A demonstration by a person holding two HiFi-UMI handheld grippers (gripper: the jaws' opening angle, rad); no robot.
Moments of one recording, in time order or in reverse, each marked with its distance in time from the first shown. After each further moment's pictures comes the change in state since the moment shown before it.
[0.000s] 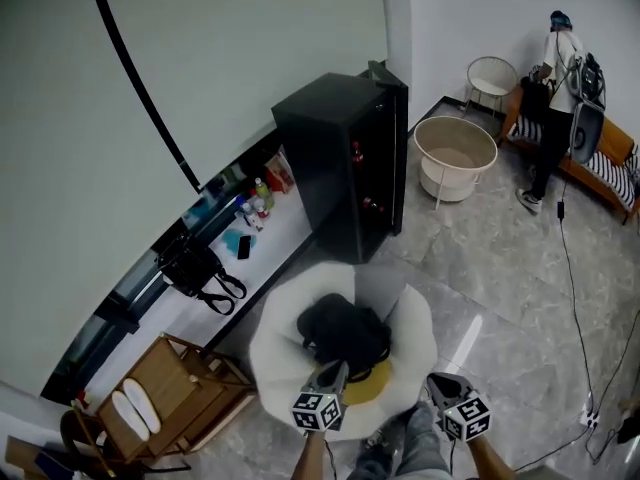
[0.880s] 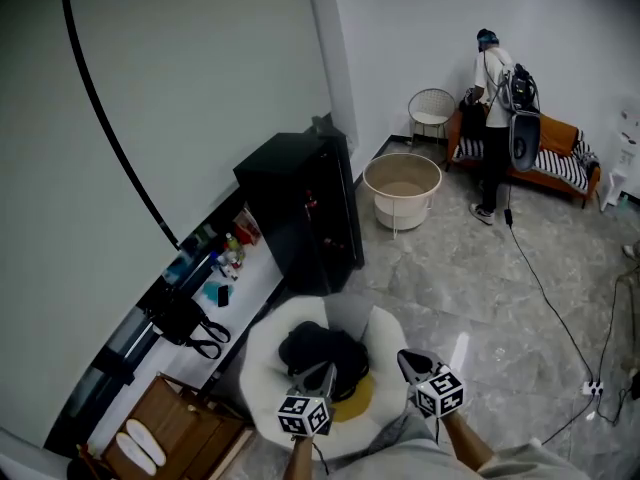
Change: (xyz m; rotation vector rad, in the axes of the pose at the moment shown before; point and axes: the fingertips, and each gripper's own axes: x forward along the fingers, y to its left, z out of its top) left arm -0.067 -0.115 0.077 0.187 -0.062 -0.154; right arm -0.062 0.021 0.078 -0.003 -0.273 -0.098
